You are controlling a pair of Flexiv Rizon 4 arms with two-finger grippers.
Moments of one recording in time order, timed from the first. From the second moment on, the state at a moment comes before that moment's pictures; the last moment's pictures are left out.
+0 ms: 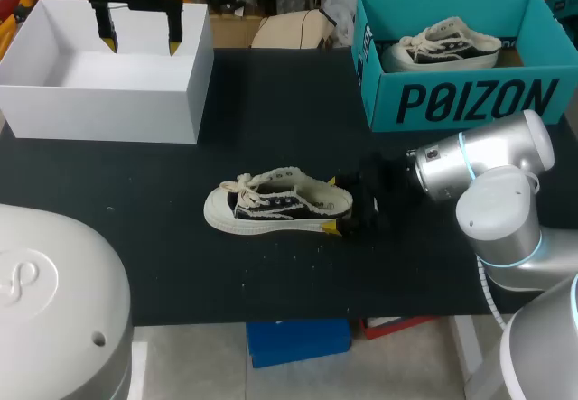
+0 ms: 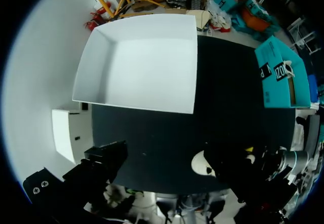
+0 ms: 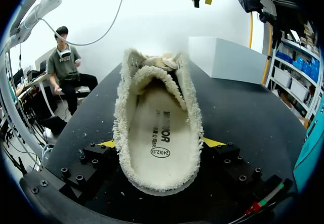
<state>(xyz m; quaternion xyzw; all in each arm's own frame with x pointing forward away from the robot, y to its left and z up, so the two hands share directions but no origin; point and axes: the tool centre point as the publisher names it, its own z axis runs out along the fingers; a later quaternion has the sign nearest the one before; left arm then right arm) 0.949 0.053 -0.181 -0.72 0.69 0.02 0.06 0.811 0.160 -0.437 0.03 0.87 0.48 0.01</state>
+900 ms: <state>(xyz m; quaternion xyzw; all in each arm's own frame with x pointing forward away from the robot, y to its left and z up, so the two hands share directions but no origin) 0.870 -0.025 -0.196 -0.69 0.72 -0.04 0.05 0.811 0.160 -0.437 0.03 0.87 0.48 0.01</state>
